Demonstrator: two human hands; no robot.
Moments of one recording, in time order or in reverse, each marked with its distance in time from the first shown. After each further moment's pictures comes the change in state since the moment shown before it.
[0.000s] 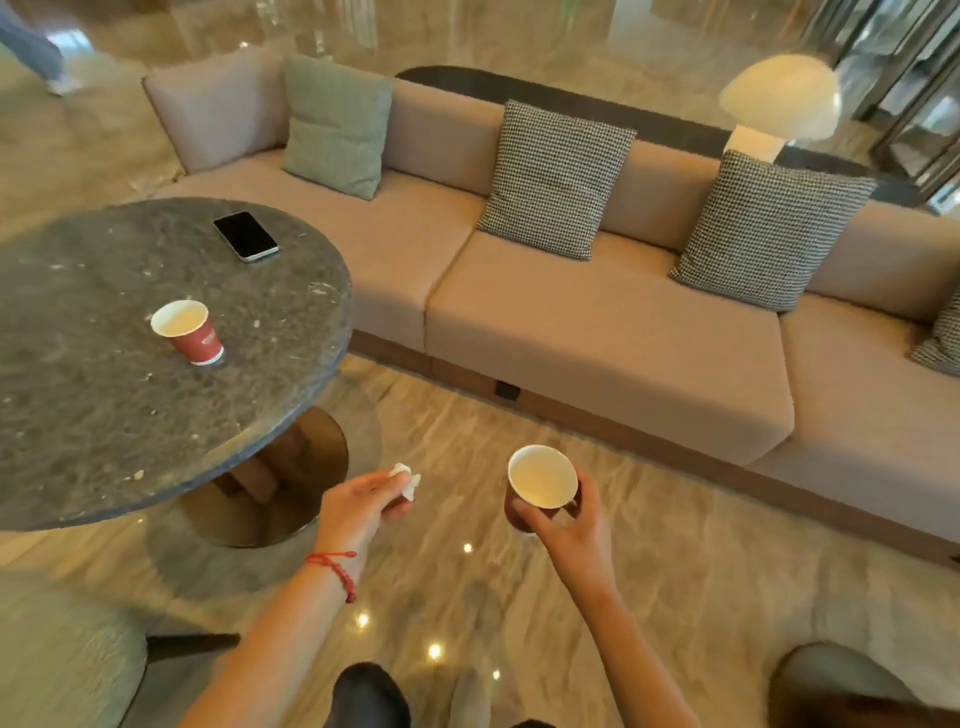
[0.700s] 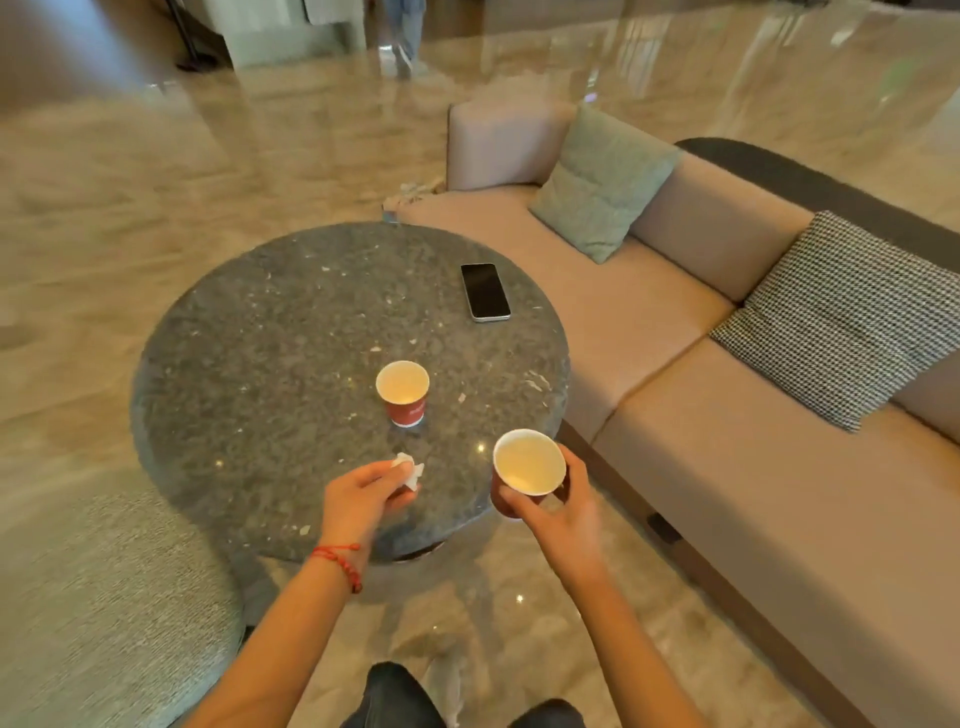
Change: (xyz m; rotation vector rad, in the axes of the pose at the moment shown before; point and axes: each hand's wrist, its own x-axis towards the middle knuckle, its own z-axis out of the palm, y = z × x) left_hand 0.164 0.124 -0.137 -0.259 0.485 0.118; right_hand 0.172 -0.107 0.277 -0.005 -0.554 -0.227
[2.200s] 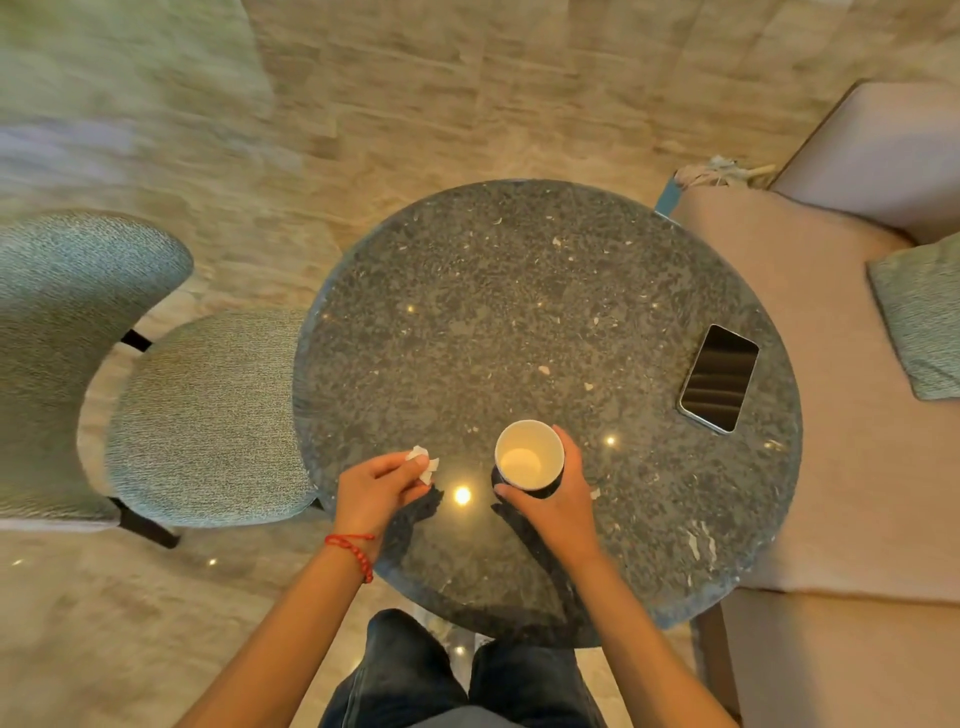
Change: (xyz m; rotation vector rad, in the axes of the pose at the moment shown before) left_hand 0.076 0.011 -0.026 -0.238 0.586 -0.085; right_hand 0.180 0.014 0.140 -0.180 -0.793 -0.020
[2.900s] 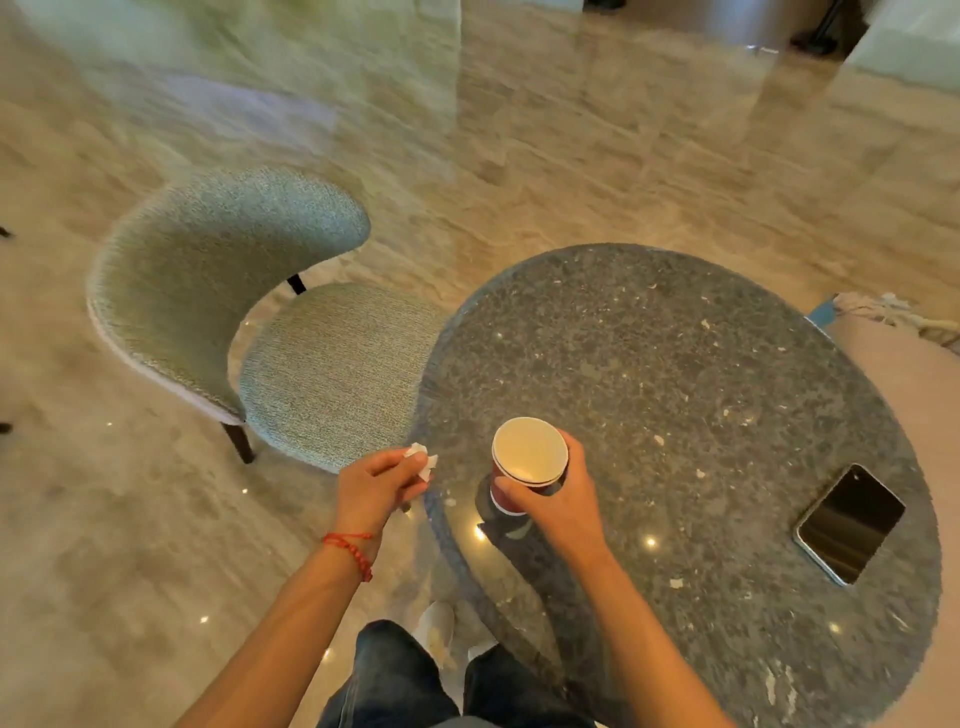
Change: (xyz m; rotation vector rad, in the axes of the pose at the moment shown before) left_hand -0.023 -0.001 -0.094 -0.240 0.291 0.093; right_hand 0.007 -0.069 0.077 -0.055 -0.393 -0.173
